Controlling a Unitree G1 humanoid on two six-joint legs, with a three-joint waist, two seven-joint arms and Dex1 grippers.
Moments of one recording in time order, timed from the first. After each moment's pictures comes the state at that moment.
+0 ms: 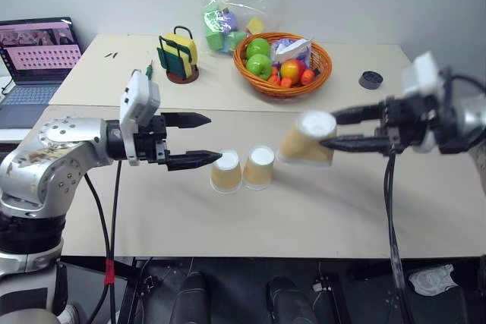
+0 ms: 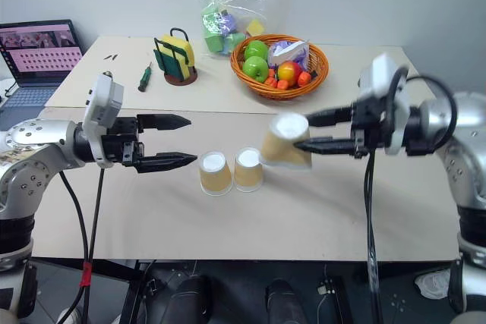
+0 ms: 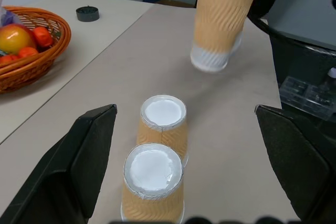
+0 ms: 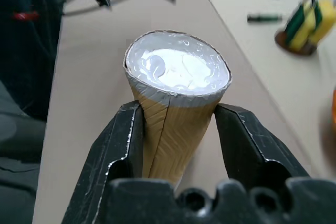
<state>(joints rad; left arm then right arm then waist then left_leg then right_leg) -0.59 0.84 0.09 -0.29 -0.73 0.76 -1.07 -0.80 -0.94 -0.09 -0.18 0.70 0.66 1.29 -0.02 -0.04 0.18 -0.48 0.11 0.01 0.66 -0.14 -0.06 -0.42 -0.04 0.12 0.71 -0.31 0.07</state>
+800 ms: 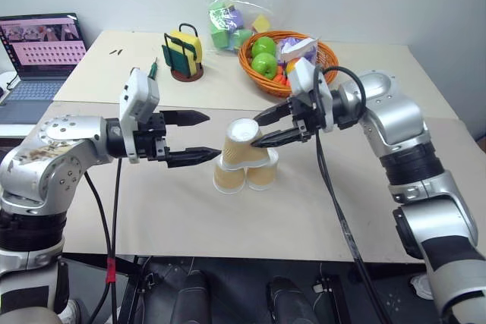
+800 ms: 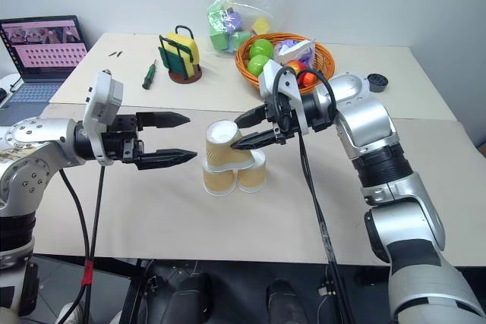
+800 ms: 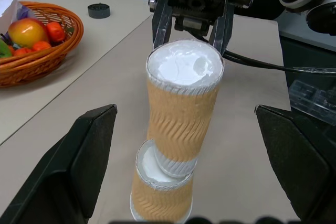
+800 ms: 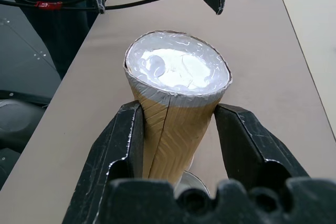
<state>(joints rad) -0.59 0.84 0.10 -0.29 -0.74 0.77 -1.06 -1.07 -0.56 0.29 0.29 0.34 0.37 1.43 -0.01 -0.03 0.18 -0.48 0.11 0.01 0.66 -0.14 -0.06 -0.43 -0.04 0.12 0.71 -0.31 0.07</state>
